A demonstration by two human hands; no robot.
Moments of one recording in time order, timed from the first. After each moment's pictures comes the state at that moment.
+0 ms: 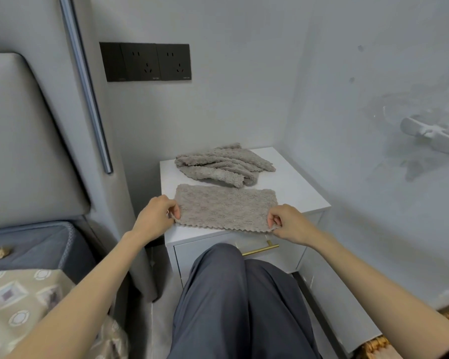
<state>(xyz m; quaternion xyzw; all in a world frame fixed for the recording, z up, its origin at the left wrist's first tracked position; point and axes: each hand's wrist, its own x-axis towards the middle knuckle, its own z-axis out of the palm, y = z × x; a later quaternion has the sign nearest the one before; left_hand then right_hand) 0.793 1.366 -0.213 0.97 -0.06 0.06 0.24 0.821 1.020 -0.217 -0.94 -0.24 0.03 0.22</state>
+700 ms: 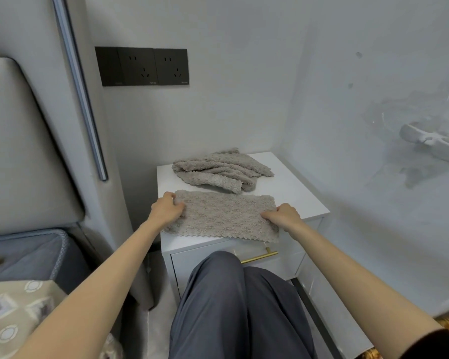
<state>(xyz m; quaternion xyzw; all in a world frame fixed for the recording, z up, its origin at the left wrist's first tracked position) 0.843 1.344 -0.217 0.92 0.13 -0.02 0.36 0.854 1.045 -0.214 -0.92 0.10 0.10 0.37</state>
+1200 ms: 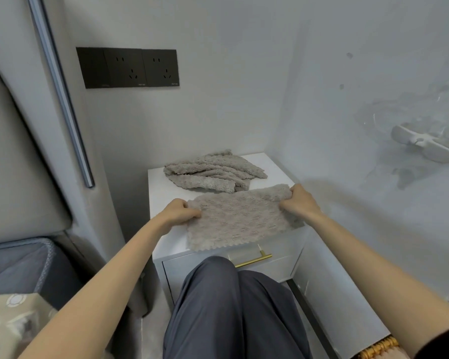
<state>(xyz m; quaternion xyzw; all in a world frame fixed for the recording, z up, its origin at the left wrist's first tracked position) 0.843 1.301 -0.191 0.86 0.10 -0.12 0.49 0.874 1.001 -0.183 -0.94 0.11 0.03 0.32</state>
